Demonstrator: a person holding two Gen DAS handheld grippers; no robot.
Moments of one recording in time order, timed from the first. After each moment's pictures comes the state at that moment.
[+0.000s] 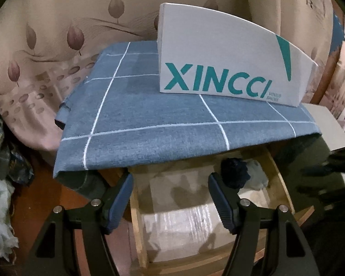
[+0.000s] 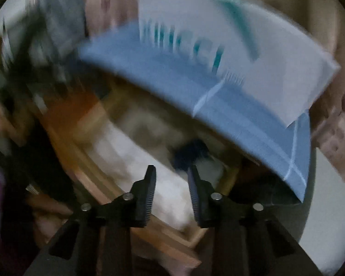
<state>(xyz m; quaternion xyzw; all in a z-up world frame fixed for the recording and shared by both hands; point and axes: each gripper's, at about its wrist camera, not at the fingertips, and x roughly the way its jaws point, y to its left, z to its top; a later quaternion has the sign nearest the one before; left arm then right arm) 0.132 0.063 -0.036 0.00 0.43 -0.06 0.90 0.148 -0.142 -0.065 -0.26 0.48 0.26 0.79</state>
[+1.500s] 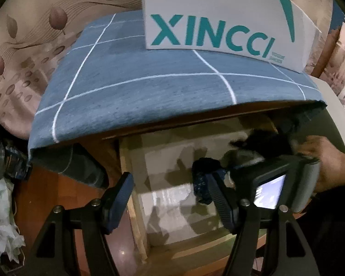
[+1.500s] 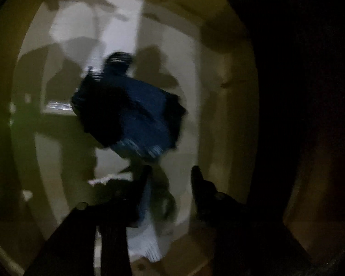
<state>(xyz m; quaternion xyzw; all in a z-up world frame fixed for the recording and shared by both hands) 0.139 0.056 -0.071 0.02 0.50 -0.08 0.86 0.133 -0.012 -0.205 -0.67 0.29 0.25 0.63</state>
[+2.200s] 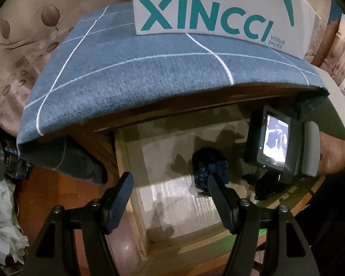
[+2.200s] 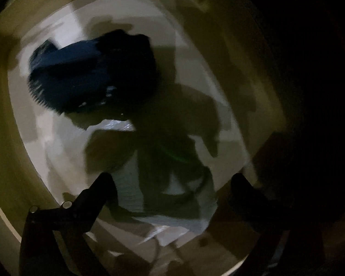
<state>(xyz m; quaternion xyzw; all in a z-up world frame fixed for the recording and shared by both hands) 0.136 0.049 -0.085 0.04 0.52 -0.09 0.85 0.195 -0.029 -0.175 -0.42 0.57 0.27 0.66</state>
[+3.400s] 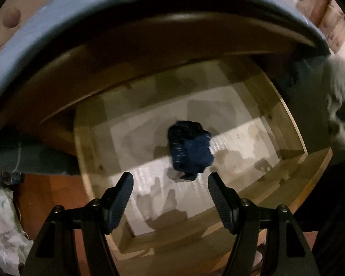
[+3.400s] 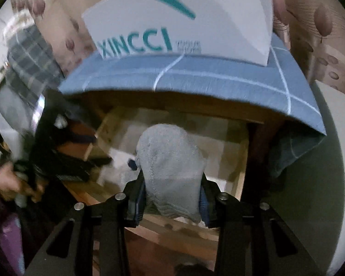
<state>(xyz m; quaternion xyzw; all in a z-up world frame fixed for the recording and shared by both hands) 0.149 -0.005 -0.134 0.09 0.59 -0.13 0.79 0.136 -0.153 0.011 0.02 0.48 0.23 0.85</state>
